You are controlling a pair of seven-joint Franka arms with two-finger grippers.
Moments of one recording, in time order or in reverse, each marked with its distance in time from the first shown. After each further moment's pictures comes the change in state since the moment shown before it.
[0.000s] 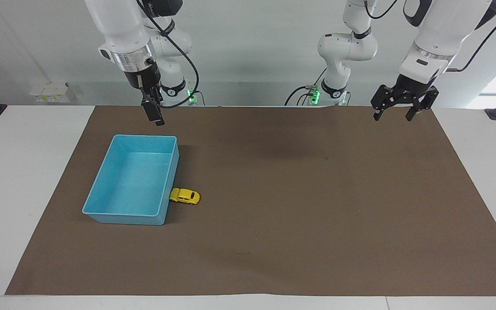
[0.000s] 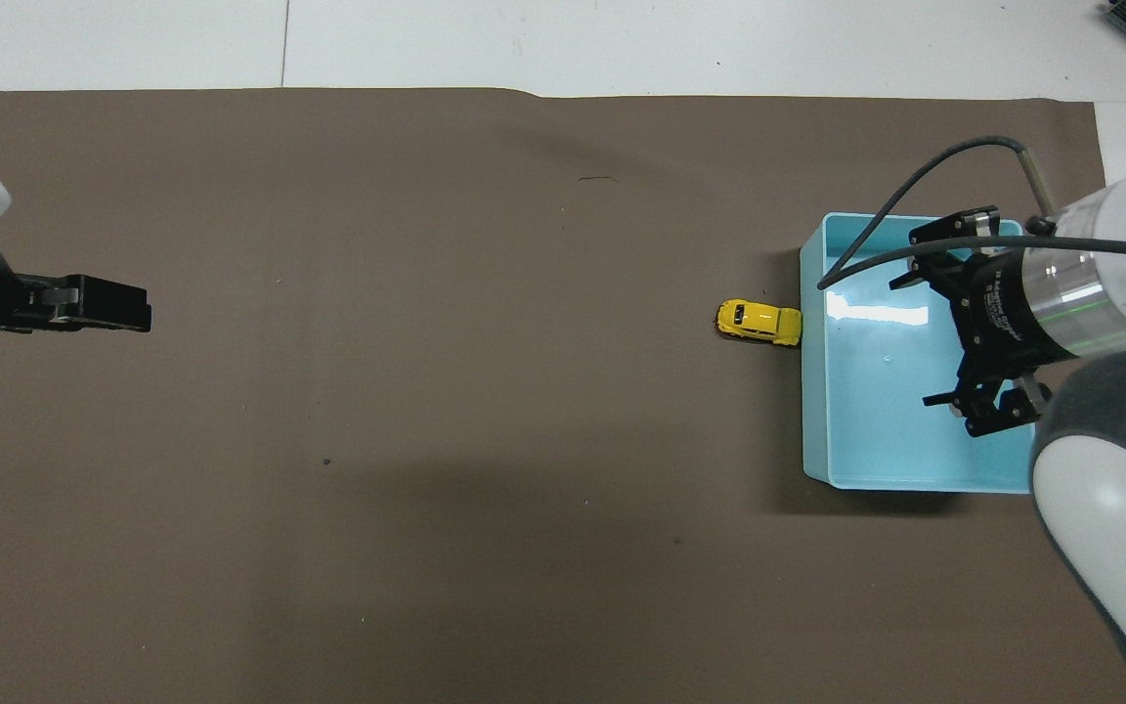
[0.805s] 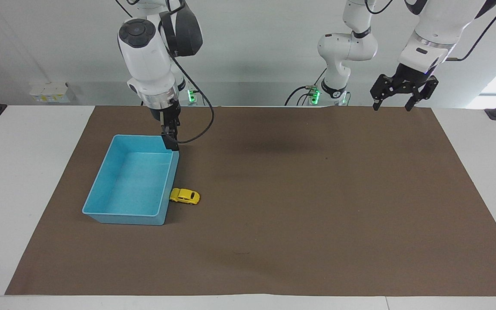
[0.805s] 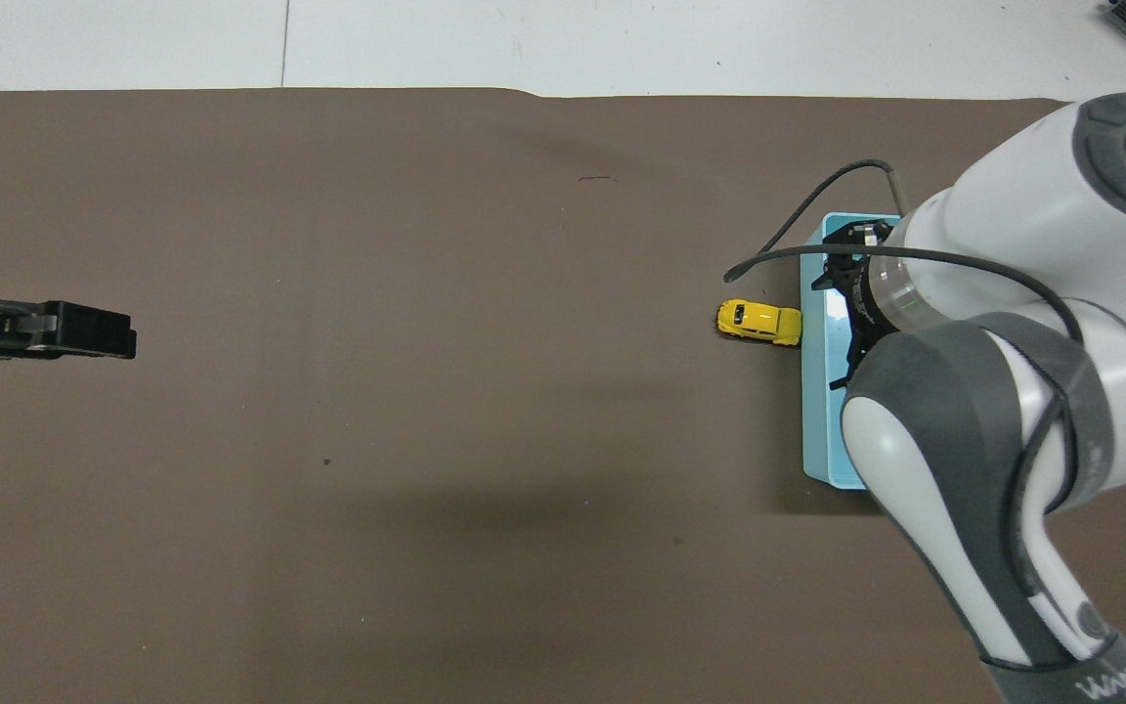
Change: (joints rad) left arm 0.000 -0.042 -0.003 0.009 0.000 -0.076 0.000; right arm 0.068 0.096 0.000 -0.097 -0.048 0.150 0.155
